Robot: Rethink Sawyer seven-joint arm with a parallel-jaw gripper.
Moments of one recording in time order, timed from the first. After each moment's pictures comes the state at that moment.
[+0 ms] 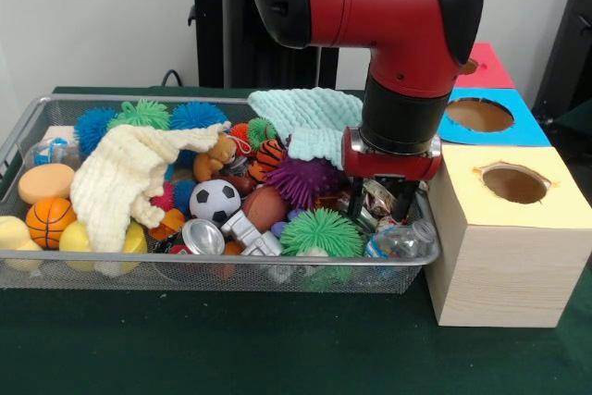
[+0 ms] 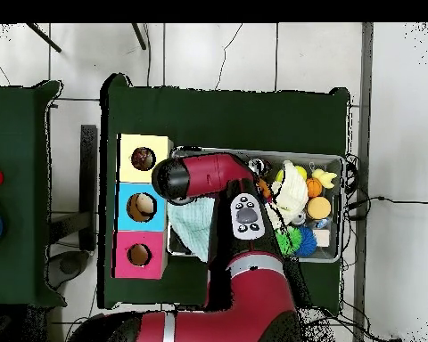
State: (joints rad) arm -0.14 -0.41 0.09 1.38 -0.28 0.65 1.86
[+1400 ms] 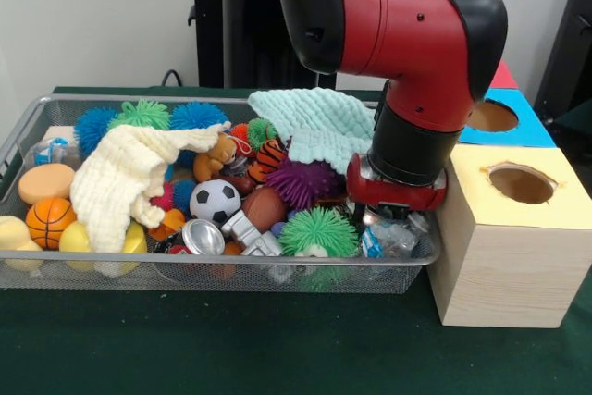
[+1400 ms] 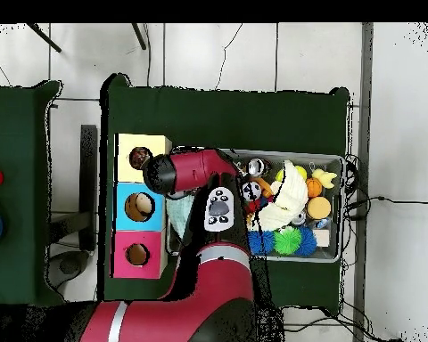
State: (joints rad) arm -0.01 -0.29 -0.06 1.24 -0.21 0.64 1.86
